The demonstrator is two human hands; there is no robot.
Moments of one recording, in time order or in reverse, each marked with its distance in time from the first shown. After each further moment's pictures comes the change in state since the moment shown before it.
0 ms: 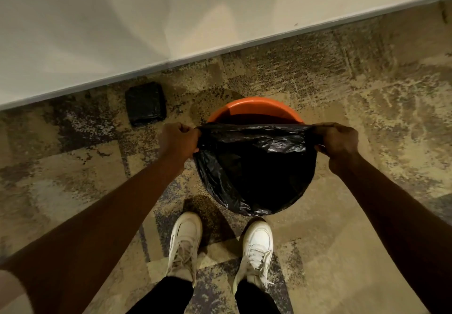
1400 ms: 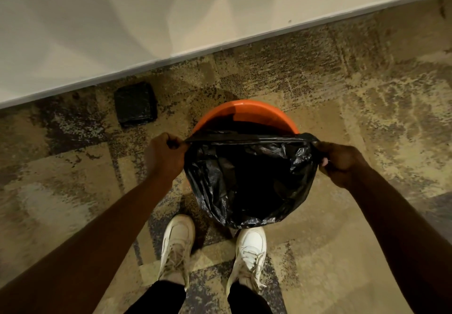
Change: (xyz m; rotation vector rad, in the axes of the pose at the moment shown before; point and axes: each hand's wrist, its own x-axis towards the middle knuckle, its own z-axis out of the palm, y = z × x) left_hand -0.009 -0.018 0.006 0.178 0.053 0.115; right_hand 0.035 0.033 -0.043 0.122 -0.172 0.307
